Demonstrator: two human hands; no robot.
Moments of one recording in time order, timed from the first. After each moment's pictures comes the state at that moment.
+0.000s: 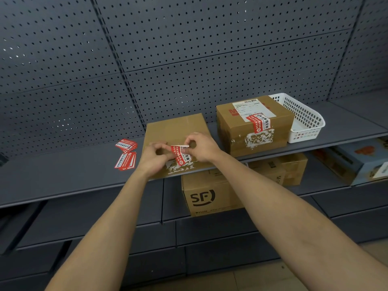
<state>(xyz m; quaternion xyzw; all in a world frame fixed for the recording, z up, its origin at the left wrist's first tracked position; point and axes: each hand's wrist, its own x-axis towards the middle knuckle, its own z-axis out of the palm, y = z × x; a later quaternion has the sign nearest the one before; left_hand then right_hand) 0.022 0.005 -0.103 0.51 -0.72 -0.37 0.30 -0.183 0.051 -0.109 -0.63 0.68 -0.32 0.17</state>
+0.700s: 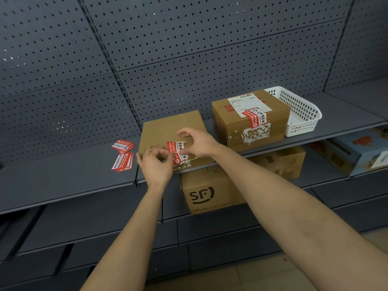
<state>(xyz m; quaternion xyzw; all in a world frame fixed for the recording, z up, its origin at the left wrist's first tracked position) 0.001 0.024 -0.149 0.53 -0.71 -0.16 0.43 -0.190 0.055 -0.099 -0.63 0.66 -0.33 0.24</state>
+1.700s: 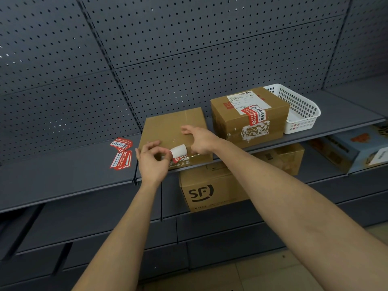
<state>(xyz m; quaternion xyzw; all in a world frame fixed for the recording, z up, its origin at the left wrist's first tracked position) 0.012 0.023 -0.140 0.49 -0.73 -0.22 0.42 -0.194 0.062 -0.090 -0.64 0.67 -0.27 0.27</state>
